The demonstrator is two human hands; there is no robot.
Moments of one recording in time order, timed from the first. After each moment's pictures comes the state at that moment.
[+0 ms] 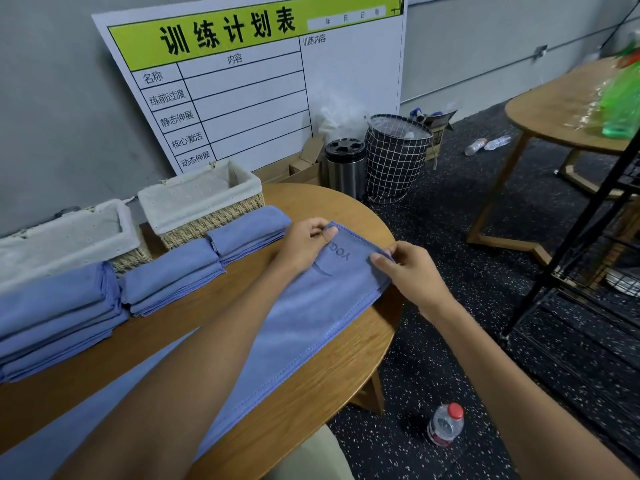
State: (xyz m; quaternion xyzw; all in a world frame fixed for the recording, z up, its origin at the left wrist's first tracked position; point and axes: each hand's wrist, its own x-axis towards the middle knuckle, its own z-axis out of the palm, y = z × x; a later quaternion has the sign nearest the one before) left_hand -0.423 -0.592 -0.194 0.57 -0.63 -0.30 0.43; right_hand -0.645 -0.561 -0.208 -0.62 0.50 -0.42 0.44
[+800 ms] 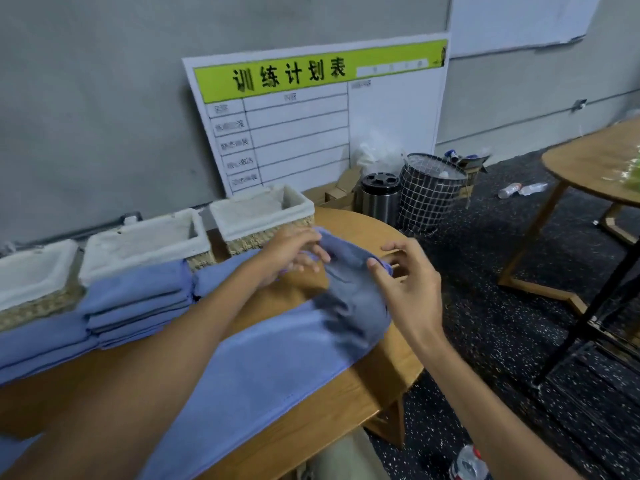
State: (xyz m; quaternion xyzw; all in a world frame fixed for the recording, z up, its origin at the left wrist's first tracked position) left_hand -0.344 -0.503 -0.102 0.60 -0.53 -0.43 0.42; right_hand -0.570 -0.480 -0.139 -0.65 0.40 -0.57 0.29
